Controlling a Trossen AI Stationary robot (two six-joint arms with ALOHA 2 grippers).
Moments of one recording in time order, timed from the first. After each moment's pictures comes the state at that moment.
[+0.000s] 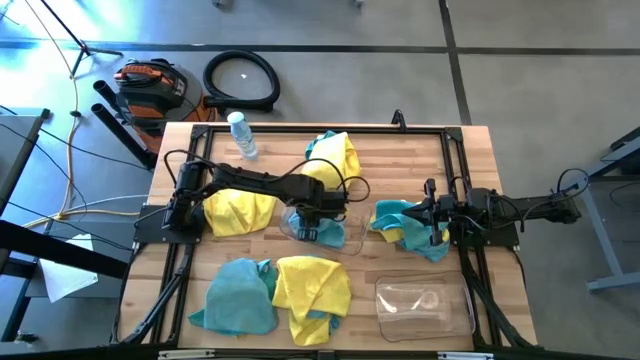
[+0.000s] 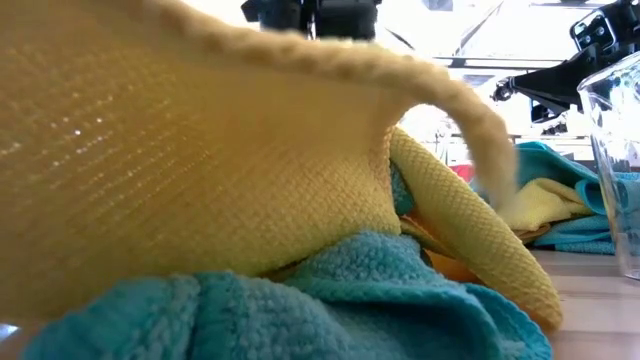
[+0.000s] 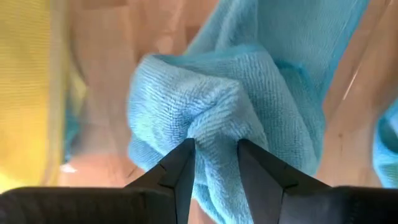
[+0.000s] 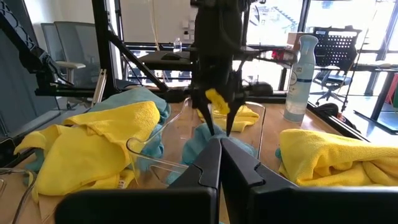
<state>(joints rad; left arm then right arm) 0.00 2.04 1.66 -1.05 -0.15 0.07 0.10 0.02 0.02 0.00 0.07 -0.04</state>
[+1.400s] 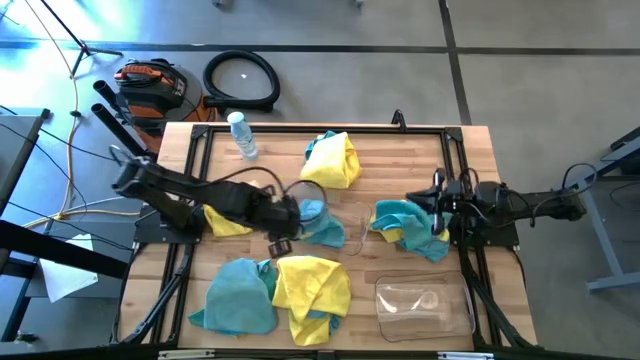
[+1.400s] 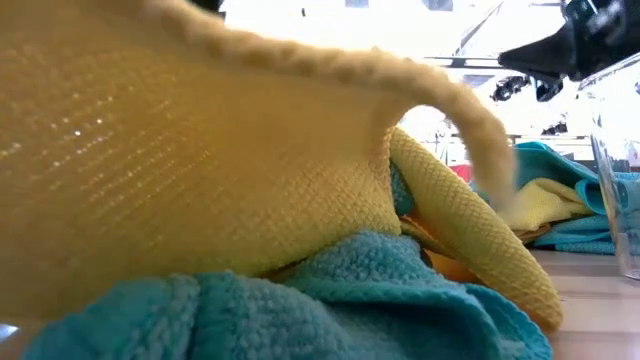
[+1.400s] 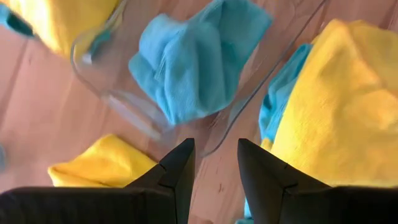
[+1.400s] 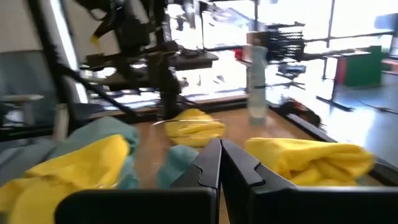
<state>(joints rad) -0.25 1.55 1.41 -1.12 -0.27 -0.53 0.11 0.15 0.20 -0.05 0.29 0.07</state>
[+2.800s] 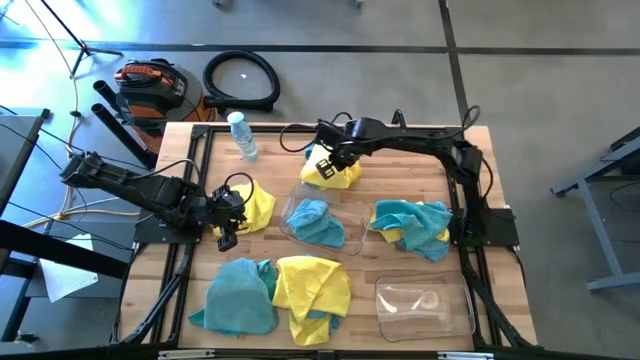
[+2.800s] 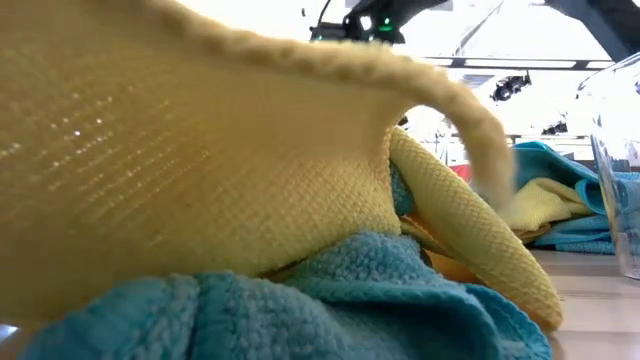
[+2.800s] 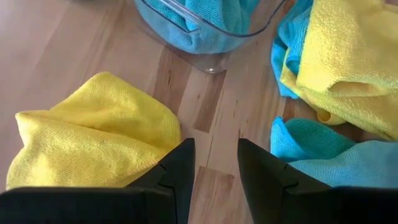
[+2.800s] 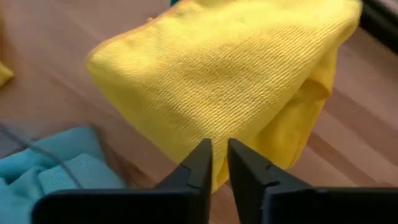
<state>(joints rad) -0.28 0.85 0.71 -0.86 -0.22 -0.53 -0.33 2.03 1.81 -1.06 0.14 0.59</state>
